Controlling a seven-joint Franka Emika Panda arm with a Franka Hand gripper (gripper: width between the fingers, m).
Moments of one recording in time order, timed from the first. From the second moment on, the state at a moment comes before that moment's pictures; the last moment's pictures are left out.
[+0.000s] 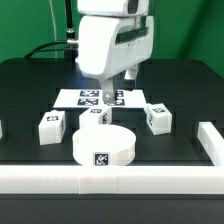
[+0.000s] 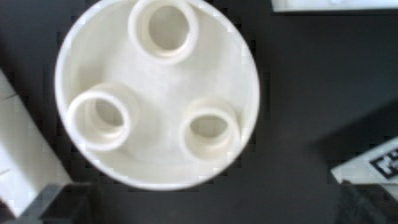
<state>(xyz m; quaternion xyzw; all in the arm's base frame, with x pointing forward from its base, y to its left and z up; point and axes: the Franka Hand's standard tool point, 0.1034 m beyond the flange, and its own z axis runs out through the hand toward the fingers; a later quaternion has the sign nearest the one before) 0.557 -0.011 0.084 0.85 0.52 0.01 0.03</state>
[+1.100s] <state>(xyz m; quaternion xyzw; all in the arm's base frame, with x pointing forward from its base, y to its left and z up) 0.551 -0.009 0.032 0.85 0.52 0.02 0.02</state>
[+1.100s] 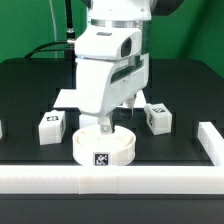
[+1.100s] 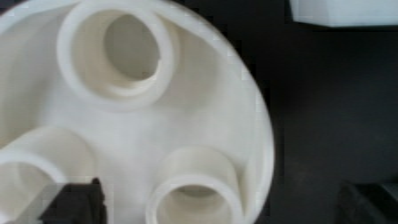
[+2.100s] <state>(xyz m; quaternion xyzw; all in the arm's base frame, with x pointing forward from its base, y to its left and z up) 0.541 -0.013 0.013 0.85 0.52 0.01 0.01</state>
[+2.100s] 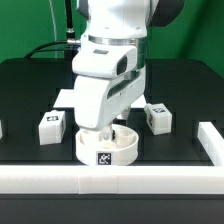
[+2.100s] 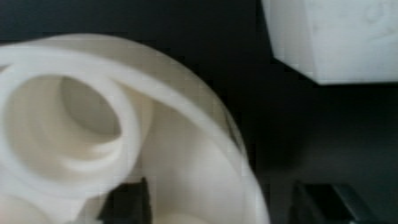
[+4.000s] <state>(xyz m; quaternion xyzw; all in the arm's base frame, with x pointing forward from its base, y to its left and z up) 0.572 0.071 0.014 0.83 0.56 0.02 0.00</state>
